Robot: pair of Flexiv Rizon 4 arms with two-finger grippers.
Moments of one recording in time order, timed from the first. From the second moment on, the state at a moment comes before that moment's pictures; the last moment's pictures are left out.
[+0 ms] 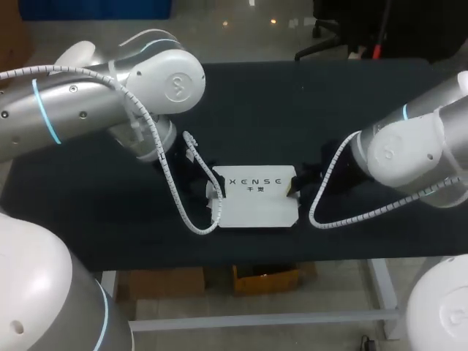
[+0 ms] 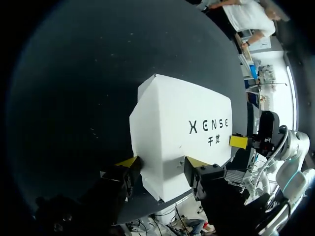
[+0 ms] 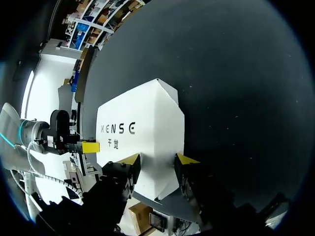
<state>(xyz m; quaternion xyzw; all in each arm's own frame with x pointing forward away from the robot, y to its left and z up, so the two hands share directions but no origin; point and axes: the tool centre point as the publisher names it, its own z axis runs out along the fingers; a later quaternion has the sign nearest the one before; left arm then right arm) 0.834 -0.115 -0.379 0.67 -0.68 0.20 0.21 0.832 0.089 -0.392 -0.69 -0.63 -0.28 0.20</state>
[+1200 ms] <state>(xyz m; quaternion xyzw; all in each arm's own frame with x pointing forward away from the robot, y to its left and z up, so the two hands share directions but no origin) 0.832 -0.120 -0.374 0.67 -0.67 0.21 0.24 0.839 0.096 -0.387 -0.68 -0.63 -0.29 0.24</state>
